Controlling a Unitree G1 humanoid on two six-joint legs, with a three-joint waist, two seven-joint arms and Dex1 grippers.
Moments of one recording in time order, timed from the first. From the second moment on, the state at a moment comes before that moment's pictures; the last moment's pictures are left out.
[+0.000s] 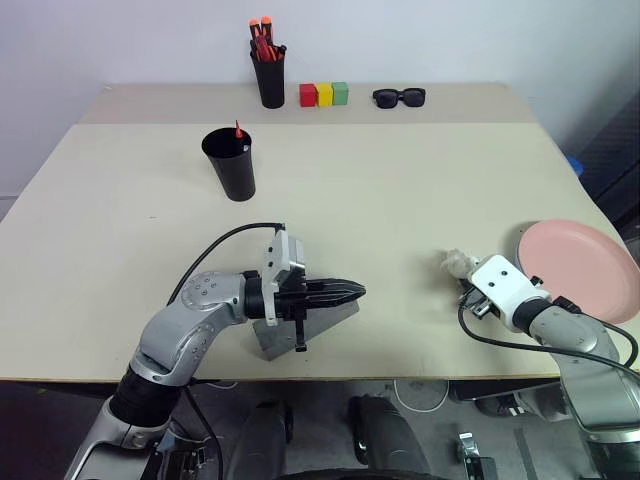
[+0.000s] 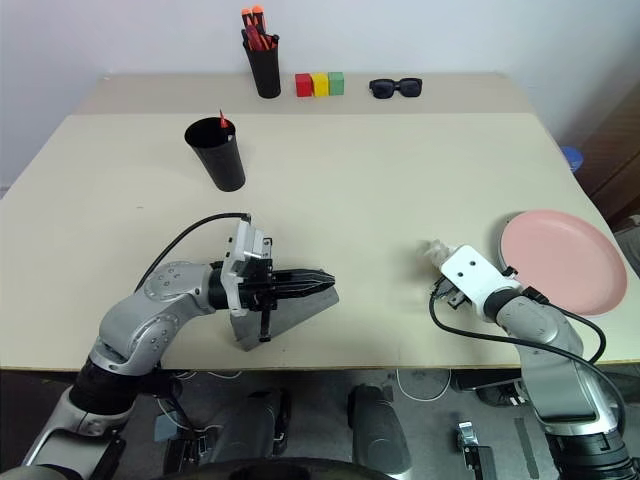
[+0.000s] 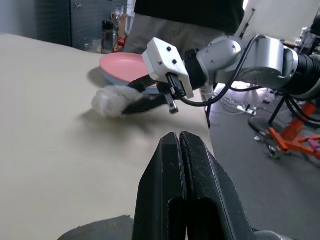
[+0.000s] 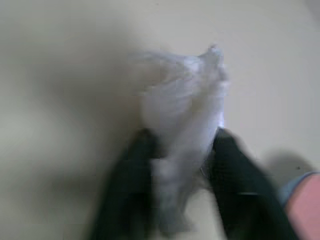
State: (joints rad) left arm -0.31 0.45 -0.22 -0.36 -0.58 0.50 -0.98; right arm 0.07 -0.70 -0.10 -0.38 -0.18 0.43 0.50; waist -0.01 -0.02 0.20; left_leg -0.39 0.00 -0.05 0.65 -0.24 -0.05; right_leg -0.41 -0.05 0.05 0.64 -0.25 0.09
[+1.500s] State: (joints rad) left arm -0.12 0.51 0.20 -0.23 -0.38 0.29 -0.64; right arm -0.28 -0.50 -0.17 -0.15 0.06 0.34 0.52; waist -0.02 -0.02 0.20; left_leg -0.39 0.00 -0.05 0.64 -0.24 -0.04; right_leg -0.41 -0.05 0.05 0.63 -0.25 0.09
